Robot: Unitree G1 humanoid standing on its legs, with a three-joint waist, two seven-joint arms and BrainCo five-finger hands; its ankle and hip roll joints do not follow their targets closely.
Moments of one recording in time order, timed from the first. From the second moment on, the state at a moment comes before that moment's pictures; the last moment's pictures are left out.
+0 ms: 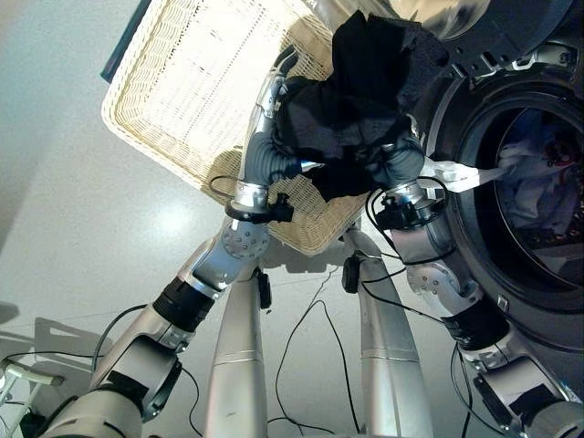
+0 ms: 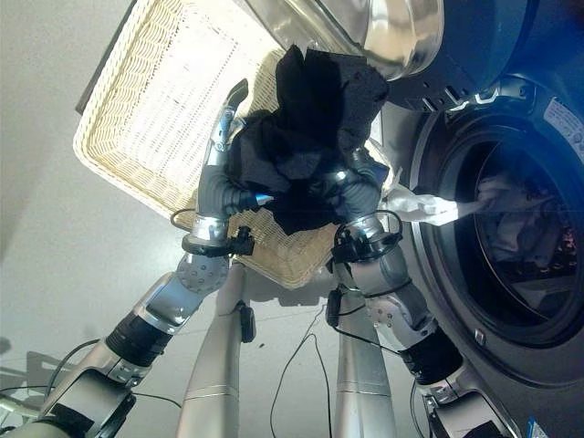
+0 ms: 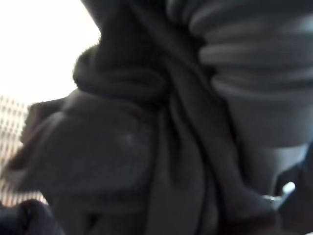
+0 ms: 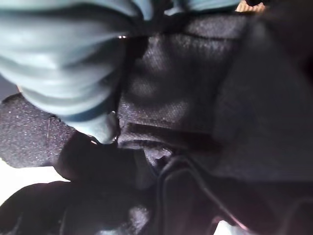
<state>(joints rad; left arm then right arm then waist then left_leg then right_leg) -0.68 0.42 -0.44 0.02 0.18 -0.37 0.63 -0.58 -0.40 0.37 -0.15 0.99 -0.30 0.00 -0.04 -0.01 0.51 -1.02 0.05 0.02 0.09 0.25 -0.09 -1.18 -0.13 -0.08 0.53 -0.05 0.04</state>
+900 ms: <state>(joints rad) -0.65 0.47 -0.30 0.14 0.18 -0.45 0.77 -0.55 -0.35 0.20 0.03 1.57 -0.24 0.36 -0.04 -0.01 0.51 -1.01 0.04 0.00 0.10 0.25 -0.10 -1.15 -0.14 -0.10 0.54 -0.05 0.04</state>
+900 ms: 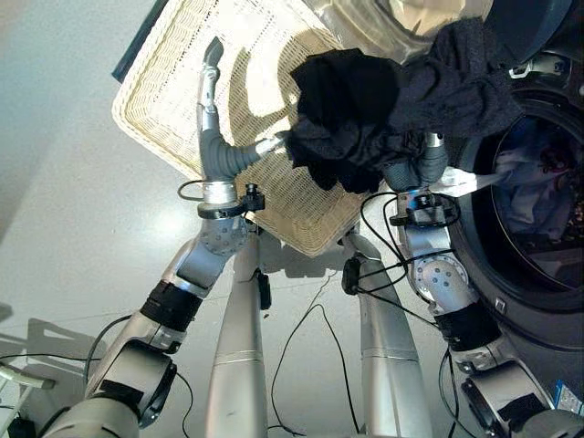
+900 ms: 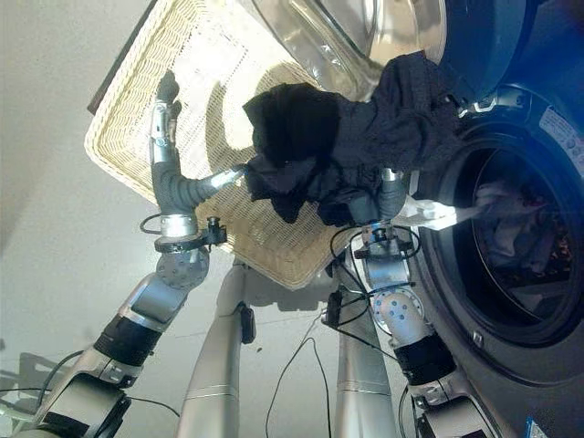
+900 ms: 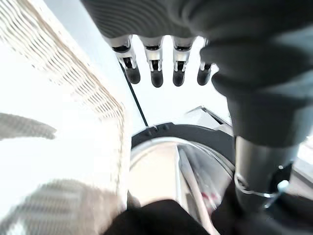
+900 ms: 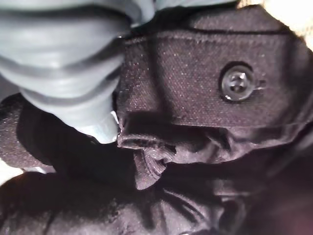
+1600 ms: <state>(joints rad) -0.82 0.56 -0.34 0.54 0.05 -0.54 0.89 -0.66 -0.50 0.10 0.79 1.86 -0.02 0.56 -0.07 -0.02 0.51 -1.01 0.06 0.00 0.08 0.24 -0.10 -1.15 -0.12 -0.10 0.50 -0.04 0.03</state>
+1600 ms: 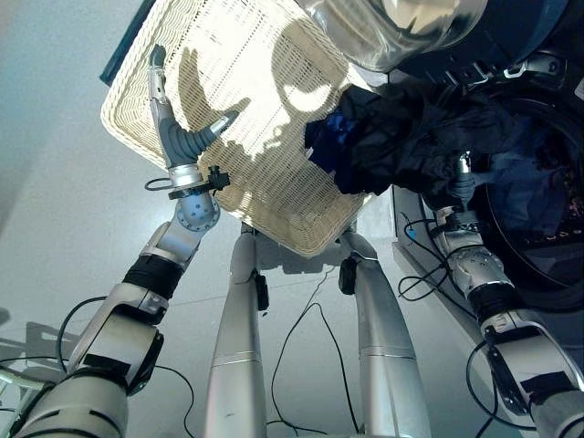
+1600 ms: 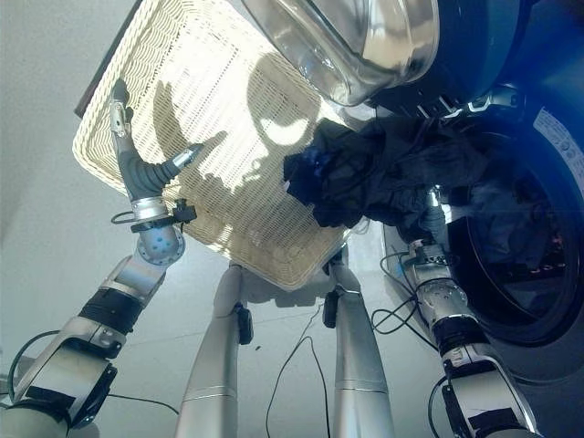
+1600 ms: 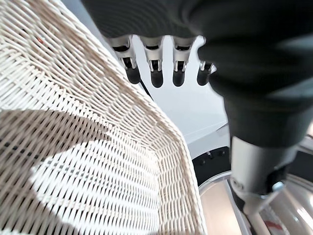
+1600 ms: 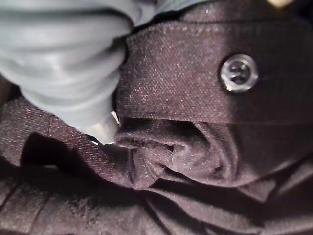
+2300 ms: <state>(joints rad) -0.85 0.65 -0.49 0.55 0.05 -0.49 0.95 -0.82 -0.75 -0.11 0.93 1.51 -0.60 -0.63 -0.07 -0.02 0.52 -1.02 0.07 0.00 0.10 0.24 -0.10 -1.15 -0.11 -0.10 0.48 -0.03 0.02</state>
